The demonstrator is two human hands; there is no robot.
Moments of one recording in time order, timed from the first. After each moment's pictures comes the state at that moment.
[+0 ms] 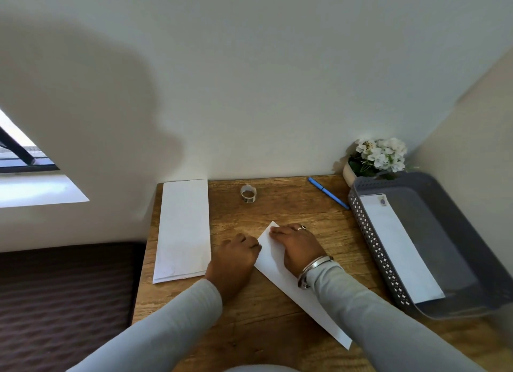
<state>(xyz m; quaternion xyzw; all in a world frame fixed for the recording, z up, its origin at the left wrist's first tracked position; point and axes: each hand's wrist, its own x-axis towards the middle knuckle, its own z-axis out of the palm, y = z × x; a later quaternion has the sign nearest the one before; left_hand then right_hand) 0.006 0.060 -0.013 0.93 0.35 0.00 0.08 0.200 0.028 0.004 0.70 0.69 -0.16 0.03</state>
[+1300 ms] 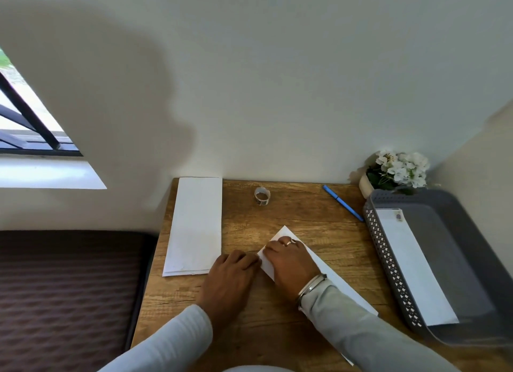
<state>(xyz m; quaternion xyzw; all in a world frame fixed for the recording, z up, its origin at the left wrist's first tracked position) -0.032 0.030 -0.030 0.92 0.38 0.04 0.09 0.151 0.019 0.010 0.64 0.76 -0.10 0.08</state>
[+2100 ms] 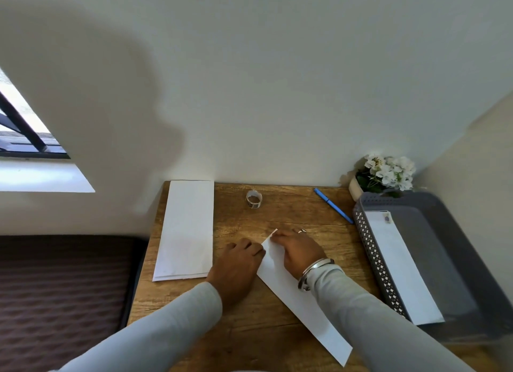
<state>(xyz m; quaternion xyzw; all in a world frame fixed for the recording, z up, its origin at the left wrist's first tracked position) 0.009 0.059 -0.018 0.93 0.36 0.02 0.09 0.200 0.042 0.012 0.69 0.70 -0.17 0.02</state>
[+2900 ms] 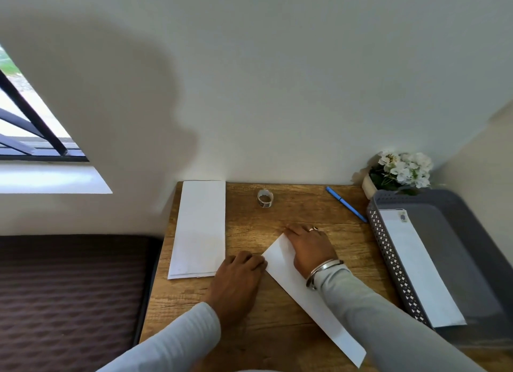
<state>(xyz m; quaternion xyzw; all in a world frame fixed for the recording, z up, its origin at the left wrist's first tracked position) -0.024 0.031 -0.022 0.93 0.36 0.04 0.10 0.192 0.043 0.003 0.72 0.68 -0.10 0.05</state>
